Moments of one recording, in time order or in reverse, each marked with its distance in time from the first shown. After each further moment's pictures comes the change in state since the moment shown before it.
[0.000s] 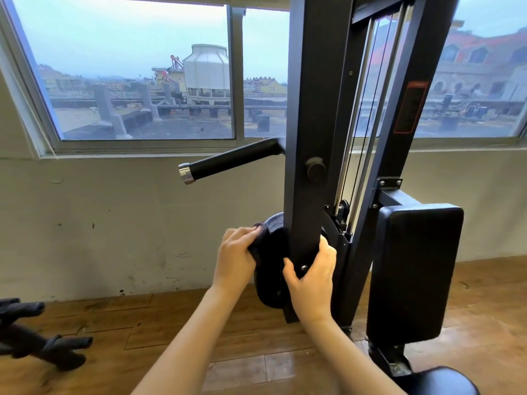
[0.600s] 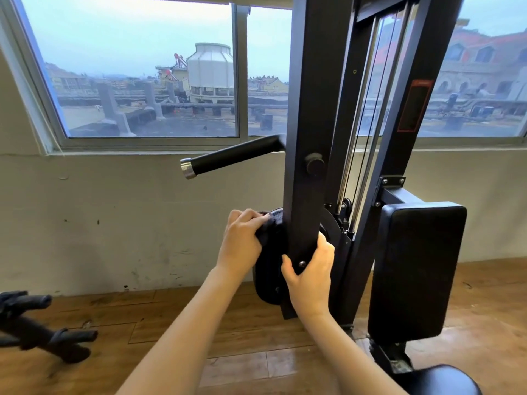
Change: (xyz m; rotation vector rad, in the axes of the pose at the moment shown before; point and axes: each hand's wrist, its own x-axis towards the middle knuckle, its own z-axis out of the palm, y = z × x) left_hand 0.019 0.010 -0.009 0.097 -0.018 0.083; right_hand -0.007 -0.006 0.003 0.008 -0.010 -0.019
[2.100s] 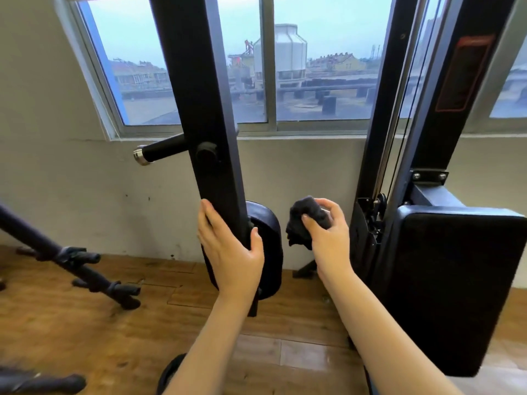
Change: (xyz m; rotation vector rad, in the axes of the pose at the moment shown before) left_hand -0.011 0.124 0.088 0.152 0.521 -0.445; right_hand 0.125 0.076 -0.081 0.759 -0.378 0.393
